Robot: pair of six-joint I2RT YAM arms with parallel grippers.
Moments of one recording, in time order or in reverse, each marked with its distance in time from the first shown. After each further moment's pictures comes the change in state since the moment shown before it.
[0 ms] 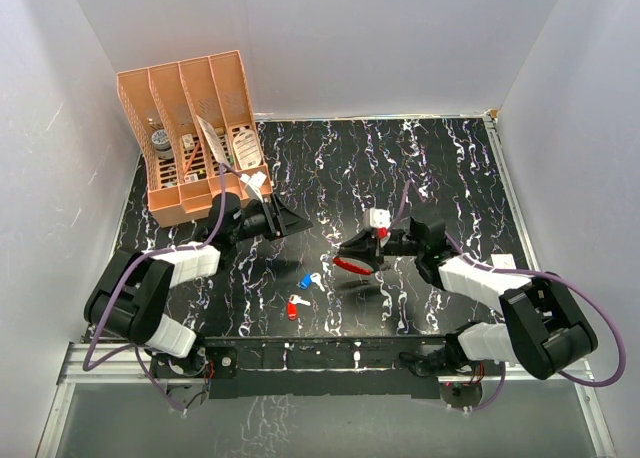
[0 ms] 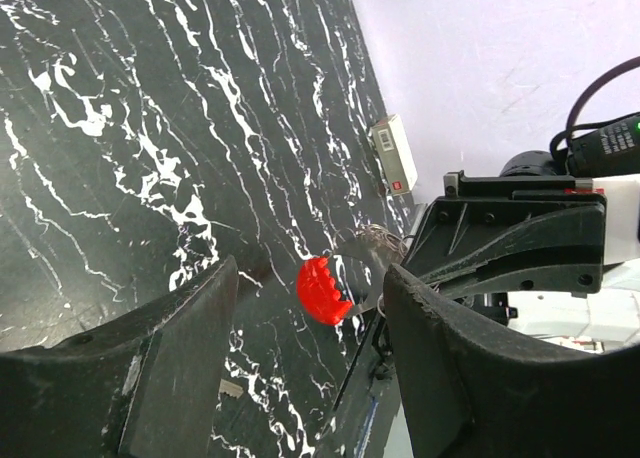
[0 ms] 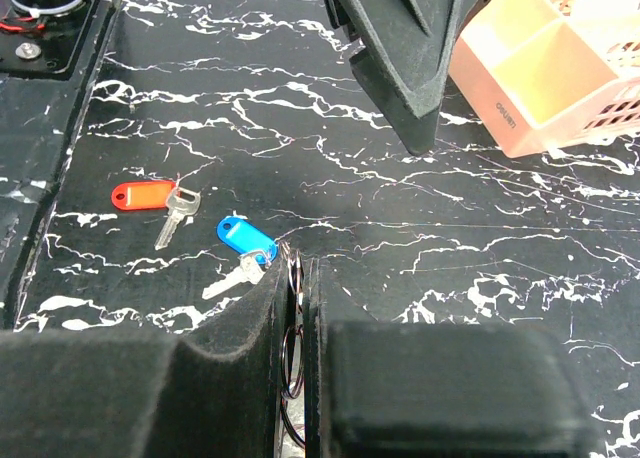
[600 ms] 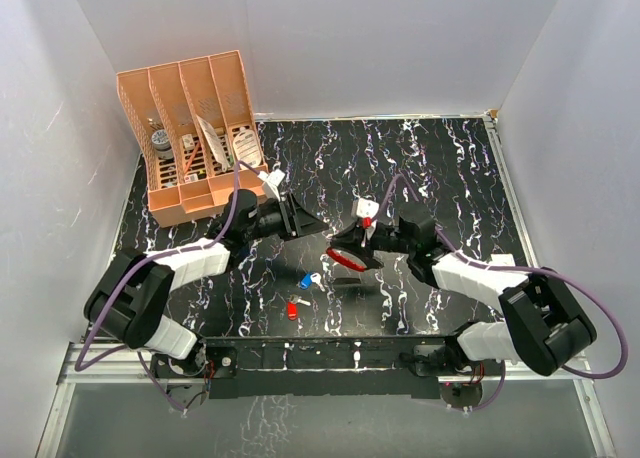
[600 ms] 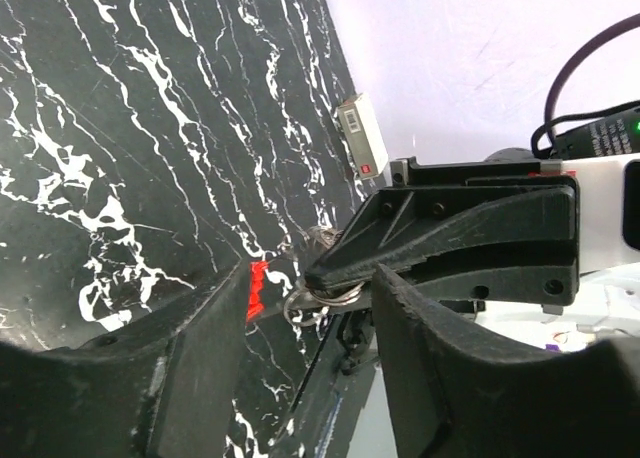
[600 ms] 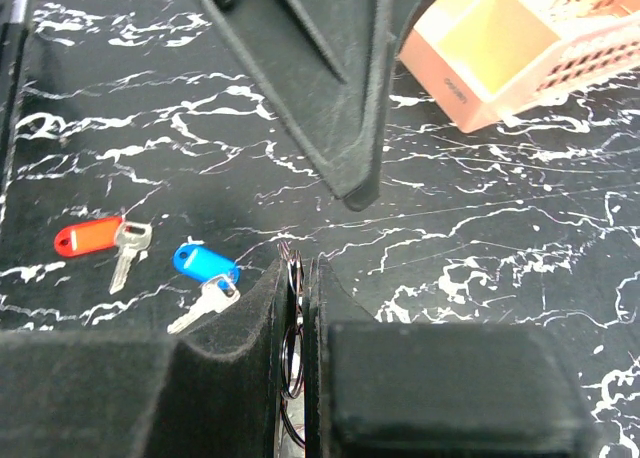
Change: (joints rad) left arm -0.122 -0.025 0.083 -0.119 -0.059 -0.014; right arm 0.092 0.014 0.047 -0.036 0.223 0.061
